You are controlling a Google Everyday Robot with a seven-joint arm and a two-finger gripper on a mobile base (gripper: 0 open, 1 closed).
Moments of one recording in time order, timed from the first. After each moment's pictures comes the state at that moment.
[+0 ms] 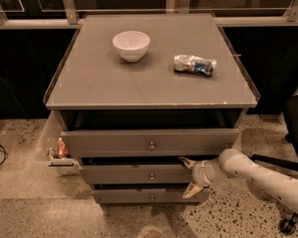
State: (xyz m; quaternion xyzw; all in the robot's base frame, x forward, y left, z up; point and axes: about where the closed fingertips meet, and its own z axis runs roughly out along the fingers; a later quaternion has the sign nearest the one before) arm 0.556 -0.173 0.389 -0.71 0.62 0.11 0.32
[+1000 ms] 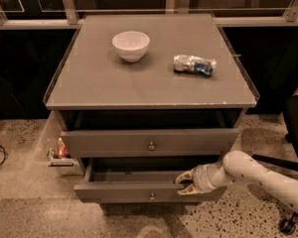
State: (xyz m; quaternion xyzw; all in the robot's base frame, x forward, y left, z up) arm 0.515 -0.164 0.420 -0.73 0.58 0.13 0.32
